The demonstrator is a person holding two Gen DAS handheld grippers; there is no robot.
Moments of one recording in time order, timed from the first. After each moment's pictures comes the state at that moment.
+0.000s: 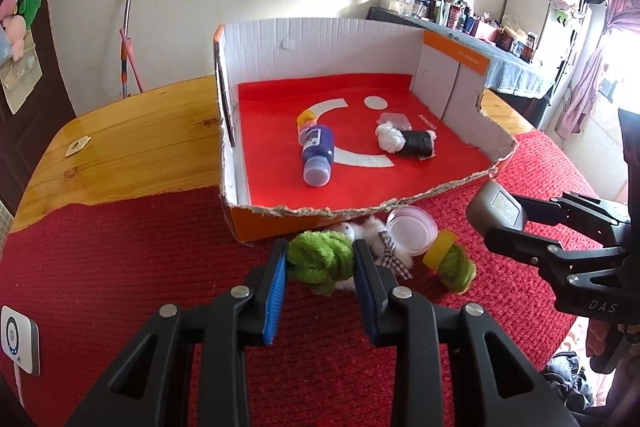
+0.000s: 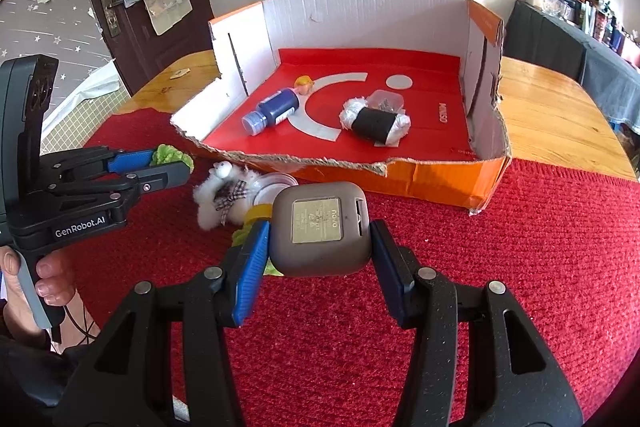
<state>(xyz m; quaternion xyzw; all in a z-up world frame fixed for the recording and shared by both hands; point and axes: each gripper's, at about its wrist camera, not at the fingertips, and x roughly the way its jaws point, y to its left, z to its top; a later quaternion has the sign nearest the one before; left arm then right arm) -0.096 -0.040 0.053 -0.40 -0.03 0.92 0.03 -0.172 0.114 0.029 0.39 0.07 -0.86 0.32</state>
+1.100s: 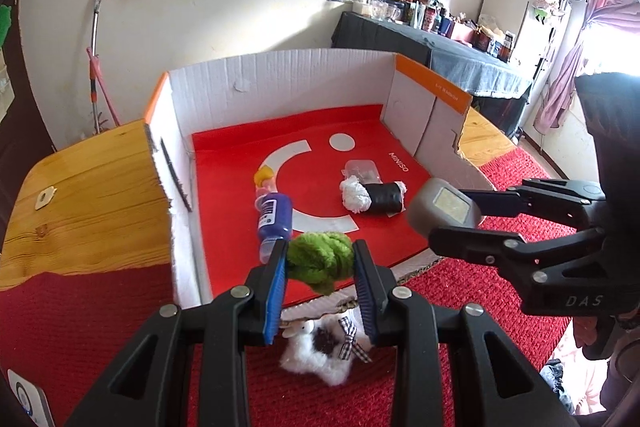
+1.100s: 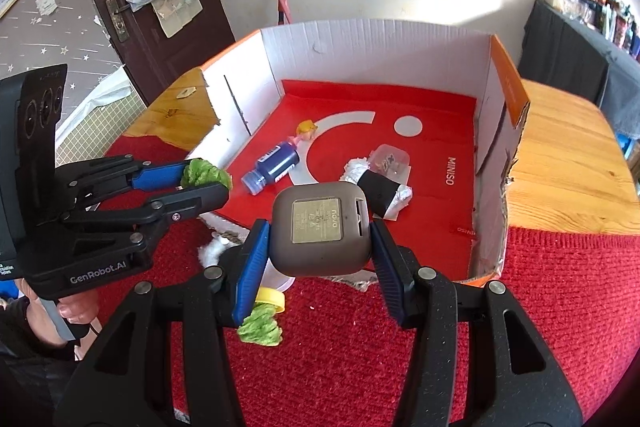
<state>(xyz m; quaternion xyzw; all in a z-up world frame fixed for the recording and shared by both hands) -0.155 -0.019 0.079 -0.40 -0.02 0.91 0.08 -0.232 0.099 0.064 0.42 0.06 -0.84 0.35</state>
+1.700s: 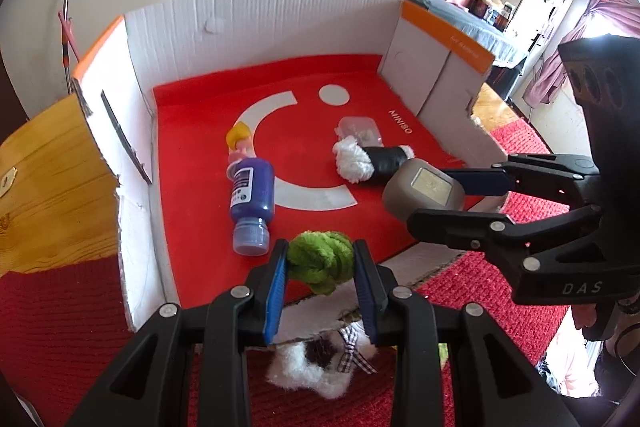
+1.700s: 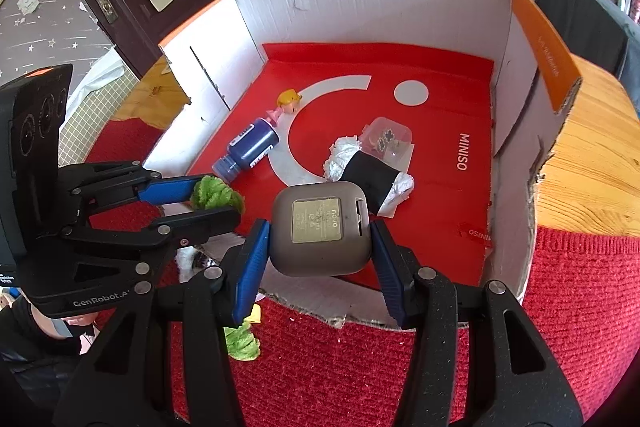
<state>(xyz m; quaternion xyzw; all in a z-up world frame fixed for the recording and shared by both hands) -0.189 -0.020 0.046 -0.48 -0.04 0.87 0.11 -0.270 0.088 0.039 0.49 0.07 -0.80 0.35</state>
